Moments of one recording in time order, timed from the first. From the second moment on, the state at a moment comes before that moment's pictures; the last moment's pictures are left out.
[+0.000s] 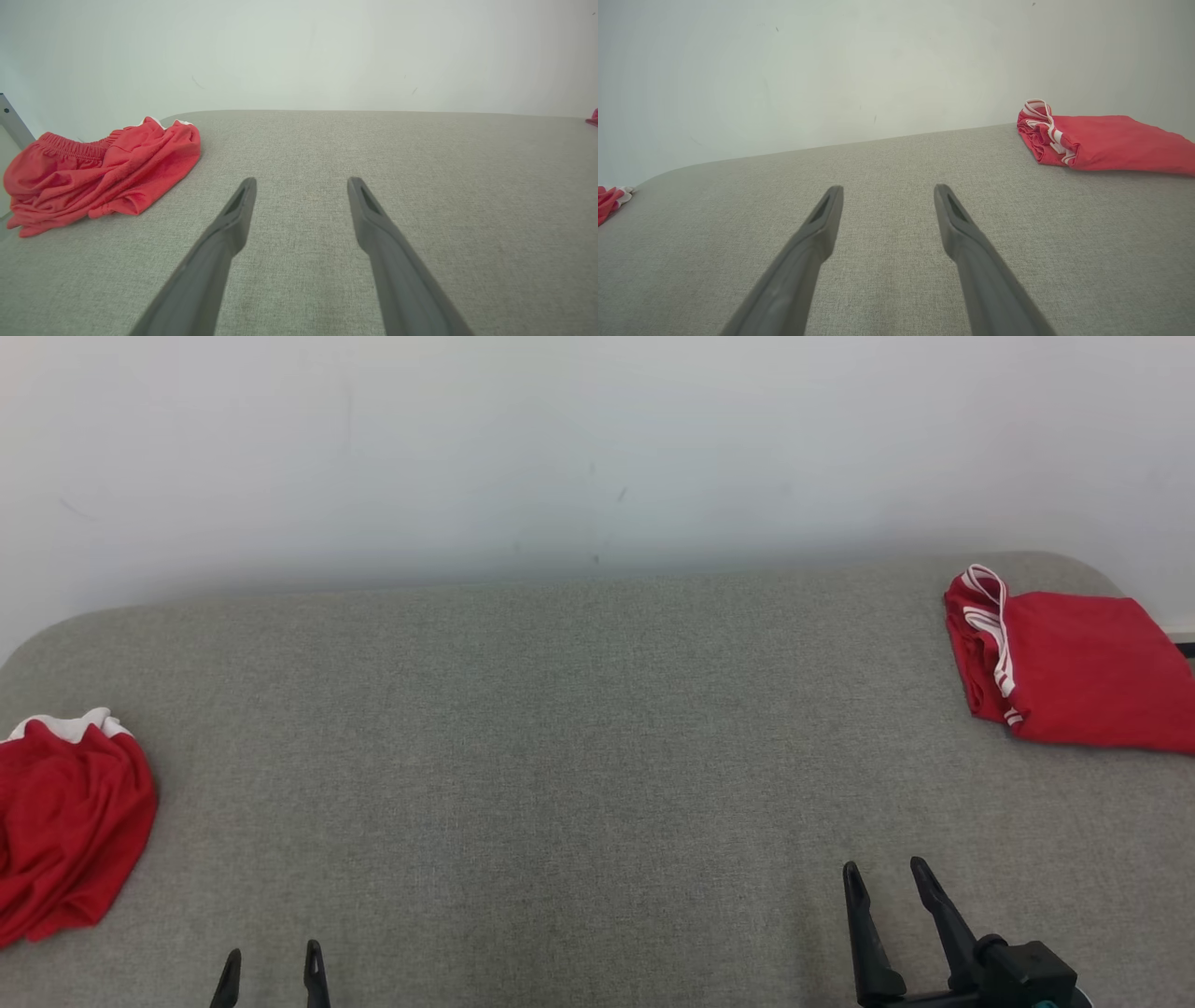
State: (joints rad) left arm 0.12 0.05 0.05 0.18 -0.09 -0.02 -0.26; right arm 0.03 -0.05 0.03 0.23 0.16 0.13 -0.26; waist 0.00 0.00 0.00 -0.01
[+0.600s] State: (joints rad) left arm 0.12 0.05 0.06 0.19 -0.09 -0.01 -0.26; right arm 0.04 -0.05 0.03 0.22 0.16 0.13 -0.26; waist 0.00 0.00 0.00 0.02
